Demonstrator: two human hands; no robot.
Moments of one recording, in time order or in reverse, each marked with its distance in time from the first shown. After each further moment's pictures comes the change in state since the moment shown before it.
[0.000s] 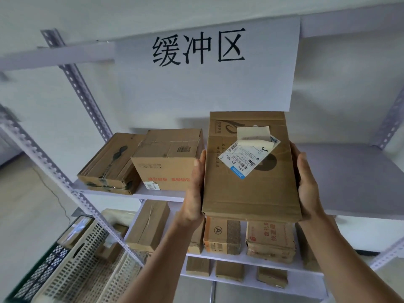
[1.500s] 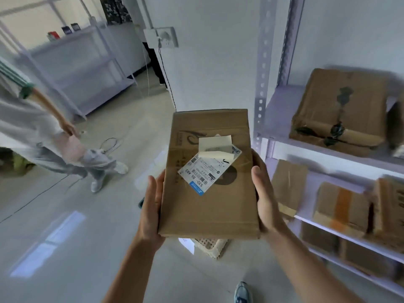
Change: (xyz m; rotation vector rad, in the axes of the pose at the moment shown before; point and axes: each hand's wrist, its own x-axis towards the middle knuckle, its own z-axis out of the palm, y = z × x) left_hand -0.349 0.132 -0.579 0.069 0.696 -0.102; right_hand -0.139 0.373 0.564 -0.024 -0.262 0.321
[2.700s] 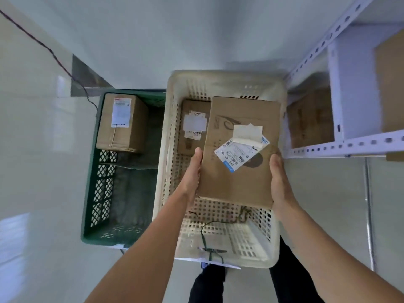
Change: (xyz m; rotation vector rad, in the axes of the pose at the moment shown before) left_hand 0.512 -0.487 -0.175 0.358 -0.516 -1.017; right_hand 0.256 0.582 -0.104 -0.273 0.915 0.707
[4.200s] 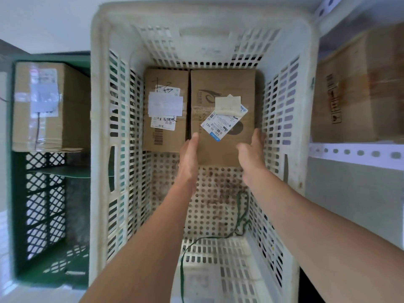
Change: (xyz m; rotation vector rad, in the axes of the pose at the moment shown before) left_hand 0.216 -0.060 0.035 -0.010 0.291 0.026; right_hand 0.210 0.086 0.059 -0.139 0.037 0.163
